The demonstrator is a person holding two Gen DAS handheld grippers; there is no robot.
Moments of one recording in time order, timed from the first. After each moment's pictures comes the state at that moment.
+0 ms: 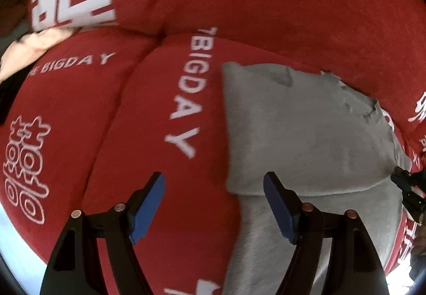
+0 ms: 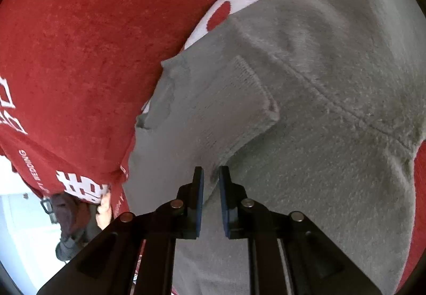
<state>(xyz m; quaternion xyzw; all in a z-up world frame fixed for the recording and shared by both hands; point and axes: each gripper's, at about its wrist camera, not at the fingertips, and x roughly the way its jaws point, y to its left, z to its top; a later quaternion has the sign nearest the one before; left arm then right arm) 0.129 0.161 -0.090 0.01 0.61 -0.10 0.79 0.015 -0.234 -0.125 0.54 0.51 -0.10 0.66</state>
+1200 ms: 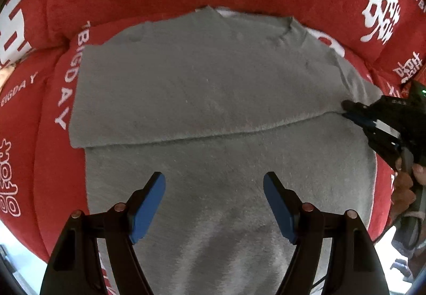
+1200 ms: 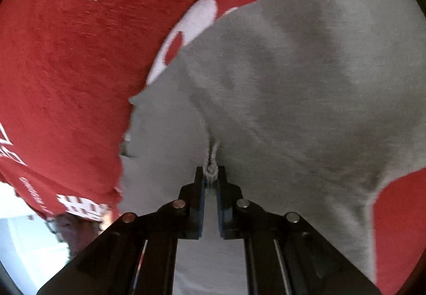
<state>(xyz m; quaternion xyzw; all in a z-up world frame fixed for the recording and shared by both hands) 0.055 0.008 -0.082 0.09 0.66 -0.19 0.72 -0.013 -0.281 -0.142 0.57 0.49 -0.15 0.64</state>
